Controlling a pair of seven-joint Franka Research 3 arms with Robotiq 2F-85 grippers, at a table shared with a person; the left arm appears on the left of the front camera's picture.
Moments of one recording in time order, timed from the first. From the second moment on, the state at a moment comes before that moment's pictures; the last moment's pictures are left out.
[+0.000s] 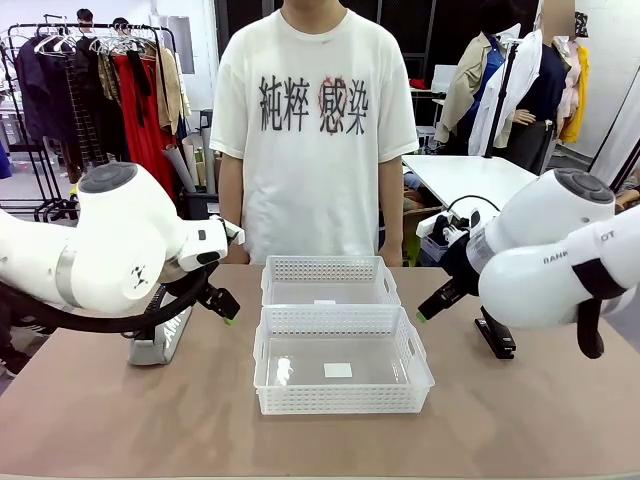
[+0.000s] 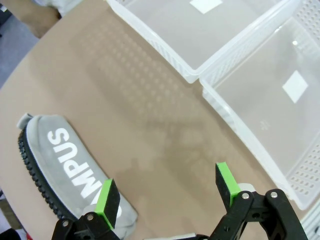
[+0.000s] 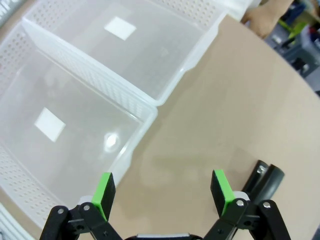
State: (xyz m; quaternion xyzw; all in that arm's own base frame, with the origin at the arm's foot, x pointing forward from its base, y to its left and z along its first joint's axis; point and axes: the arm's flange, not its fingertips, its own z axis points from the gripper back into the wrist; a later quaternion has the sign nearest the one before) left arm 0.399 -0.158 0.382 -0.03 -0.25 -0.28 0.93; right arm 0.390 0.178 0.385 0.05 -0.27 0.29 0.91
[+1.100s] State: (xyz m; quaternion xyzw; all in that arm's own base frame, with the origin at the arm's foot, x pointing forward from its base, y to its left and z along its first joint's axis) left arm 0.424 -0.129 0.473 -0.27 -0.14 -0.21 0.93; right arm 0.417 0.149 0.476 0.32 -0.17 0.19 0.91
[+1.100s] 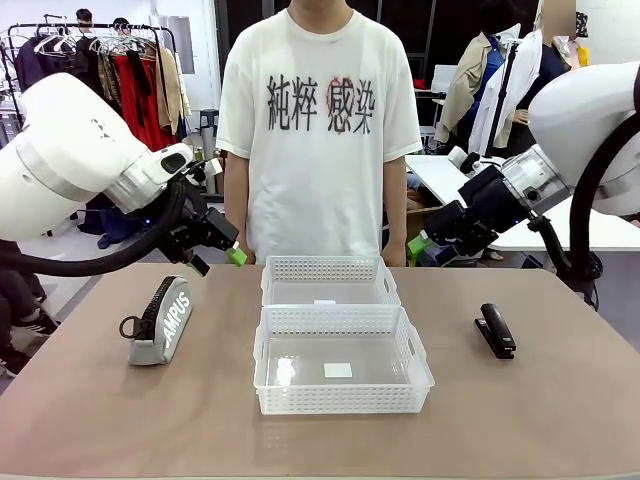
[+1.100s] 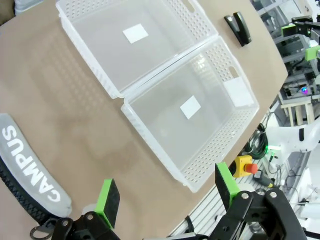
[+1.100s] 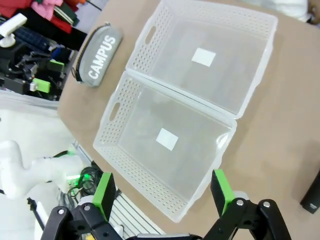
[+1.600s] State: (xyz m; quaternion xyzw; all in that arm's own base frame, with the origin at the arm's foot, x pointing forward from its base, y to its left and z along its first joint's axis) left arm 0.421 -0.136 0.471 -0.27 -0.12 -0.21 0.93; right arm 0.414 0.158 0.478 0.32 -0.16 0.19 0.91
